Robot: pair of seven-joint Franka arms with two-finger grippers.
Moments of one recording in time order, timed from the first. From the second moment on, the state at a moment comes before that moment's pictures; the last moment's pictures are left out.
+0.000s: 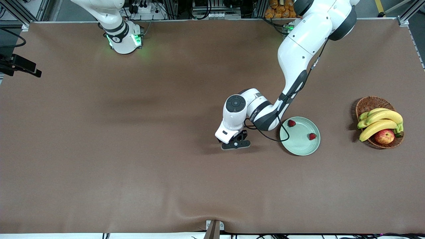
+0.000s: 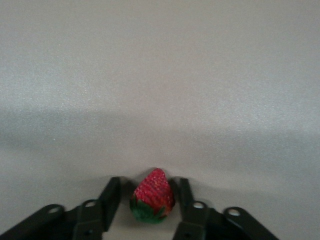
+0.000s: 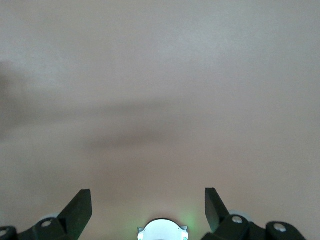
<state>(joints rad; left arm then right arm) -0.40 0.90 -0.33 -1.45 0.51 2.40 -1.09 -0.17 -0.05 0.05 -1.58 0.04 1.40 -0.05</state>
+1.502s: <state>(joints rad) -0.05 0.77 -0.54 -1.41 0.44 2.20 -0.97 -0.03 -0.05 -0.08 -1.57 0.04 1.40 -0.08</state>
